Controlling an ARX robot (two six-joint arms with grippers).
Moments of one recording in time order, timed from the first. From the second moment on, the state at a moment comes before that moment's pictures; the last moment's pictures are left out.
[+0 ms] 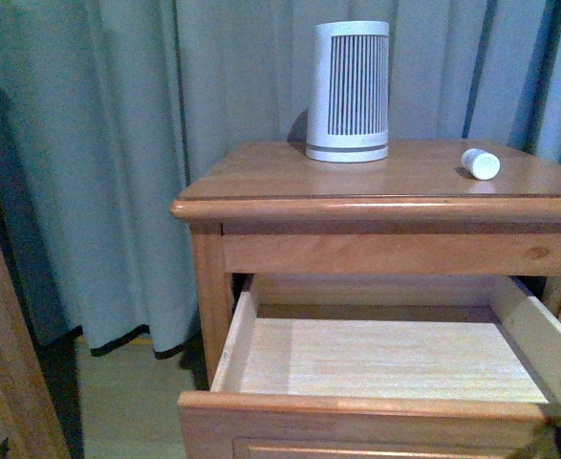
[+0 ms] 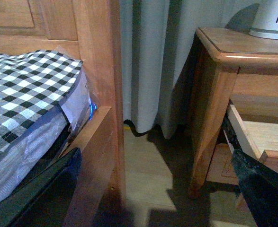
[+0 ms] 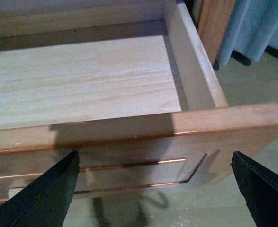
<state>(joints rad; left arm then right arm) -0.01 0.00 0.01 0.00 0.00 0.00 0.26 1.66 0.28 0.98 0.41 0.24</state>
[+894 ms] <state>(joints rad) -0.01 0.00 0.01 0.00 0.00 0.00 0.11 2.12 0.96 0.77 0.35 0.15</state>
